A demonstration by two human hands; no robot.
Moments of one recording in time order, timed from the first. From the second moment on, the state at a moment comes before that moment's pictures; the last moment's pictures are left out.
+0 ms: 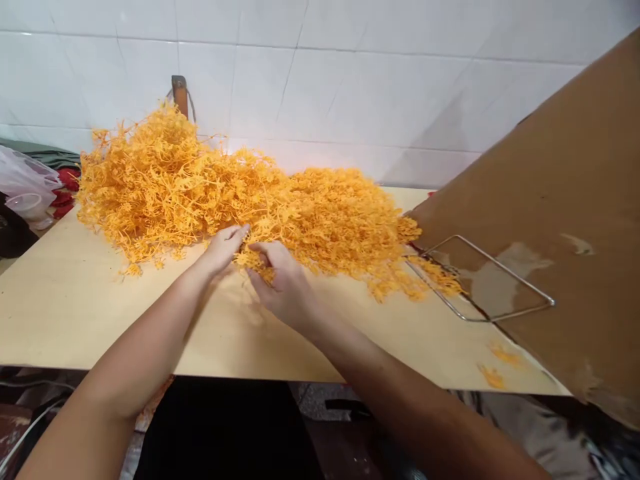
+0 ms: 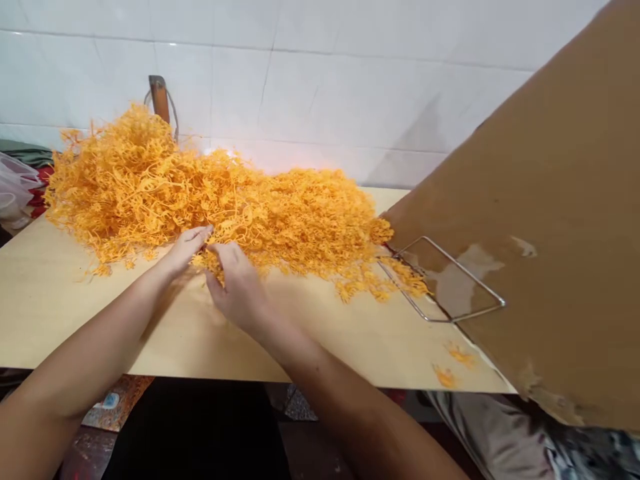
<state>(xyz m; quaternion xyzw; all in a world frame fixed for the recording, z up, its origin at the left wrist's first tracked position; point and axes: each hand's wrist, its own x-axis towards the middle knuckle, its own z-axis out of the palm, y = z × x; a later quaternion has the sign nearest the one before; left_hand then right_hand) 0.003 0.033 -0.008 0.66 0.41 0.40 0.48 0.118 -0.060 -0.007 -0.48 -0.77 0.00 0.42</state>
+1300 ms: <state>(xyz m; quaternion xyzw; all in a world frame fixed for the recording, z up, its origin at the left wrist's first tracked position) 0.028 0.044 -0.030 0.52 0.45 0.43 0.59 0.104 -0.061 0.011 -0.64 -0.77 -0.01 0.03</state>
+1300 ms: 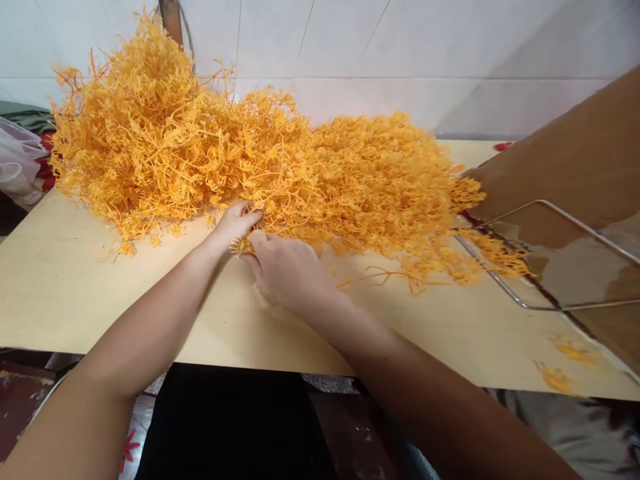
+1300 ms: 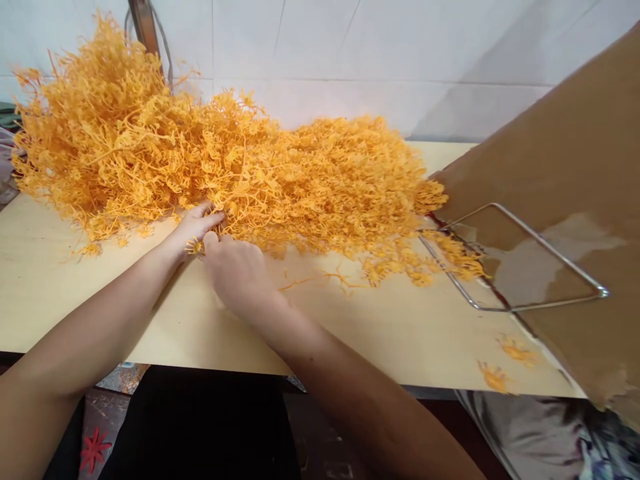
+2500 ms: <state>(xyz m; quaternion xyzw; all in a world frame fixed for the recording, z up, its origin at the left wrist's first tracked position) 0.012 0.034 -0.021 0.55 0.33 0.32 0.70 0.146 -0.080 -0.002 -0.60 -0.63 0.31 0.38</state>
